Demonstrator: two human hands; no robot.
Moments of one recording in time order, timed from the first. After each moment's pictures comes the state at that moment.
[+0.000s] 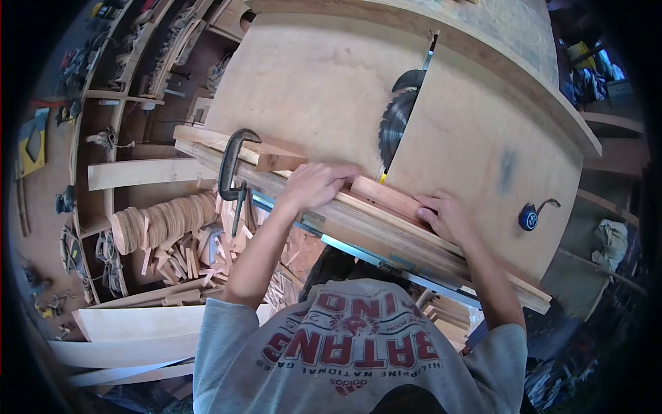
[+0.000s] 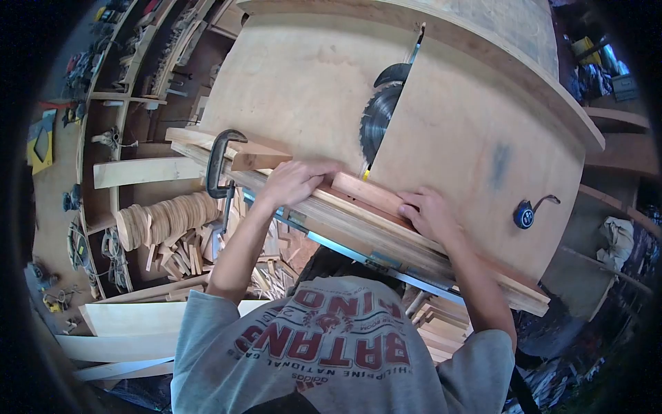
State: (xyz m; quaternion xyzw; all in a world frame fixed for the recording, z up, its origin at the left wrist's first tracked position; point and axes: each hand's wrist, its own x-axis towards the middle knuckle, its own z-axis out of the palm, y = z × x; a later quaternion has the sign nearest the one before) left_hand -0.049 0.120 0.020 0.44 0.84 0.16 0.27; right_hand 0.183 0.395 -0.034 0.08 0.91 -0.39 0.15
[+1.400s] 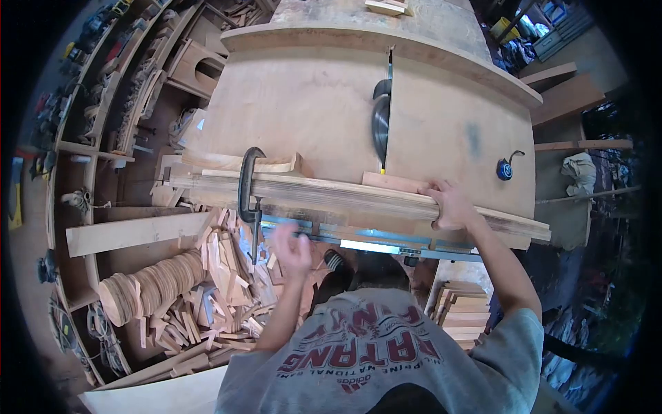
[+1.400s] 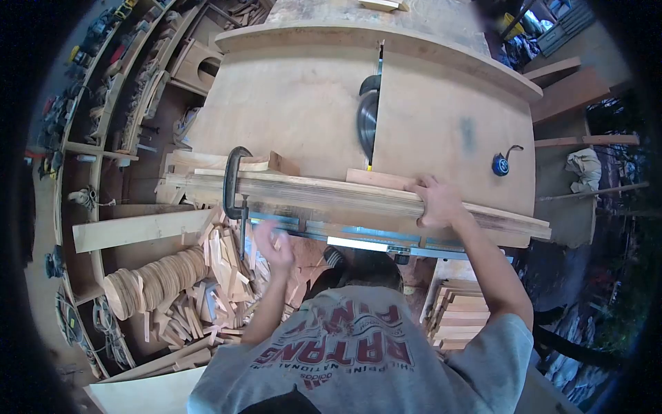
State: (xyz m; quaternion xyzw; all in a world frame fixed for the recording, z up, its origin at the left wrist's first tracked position) left_hand 0.030 -0.077 -0.070 0.30 0.80 0.50 -0.13; right_hand 0.210 0.329 0.025 0.14 0.96 -0.17 0.18
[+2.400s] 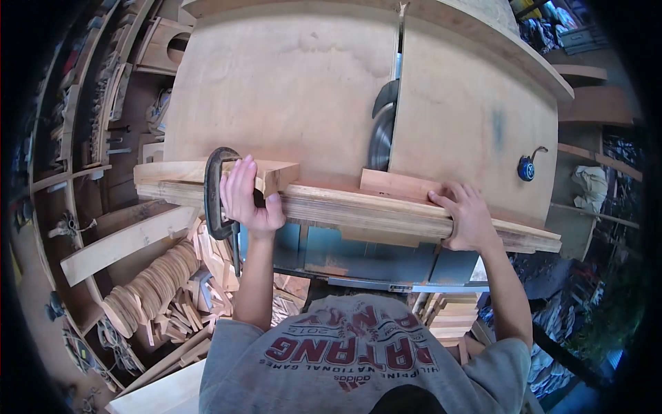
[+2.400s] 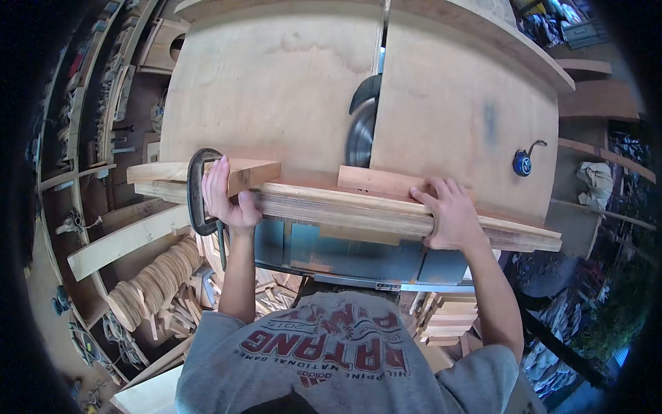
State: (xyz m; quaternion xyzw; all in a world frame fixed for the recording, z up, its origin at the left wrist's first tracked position) left_hand -0.166 0.092 -0.038 0.38 0.80 0.38 -0.26; right_hand 0.132 0.410 0.036 0.14 0.96 -0.19 0.17
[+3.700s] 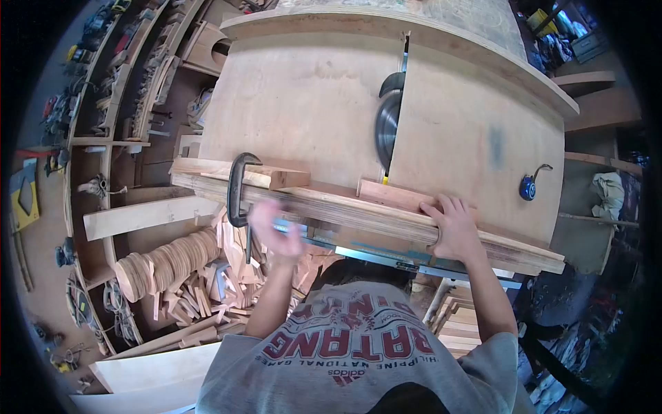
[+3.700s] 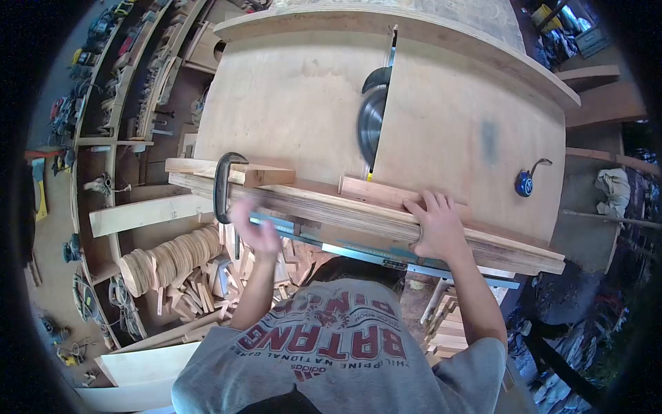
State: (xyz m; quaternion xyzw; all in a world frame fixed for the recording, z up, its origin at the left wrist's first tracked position) left_hand -0.019 0.018 -0.001 0.34 0.79 0.45 -0.24; right_hand 0.217 0.333 0.019 0.12 0.97 -0.21 0.08
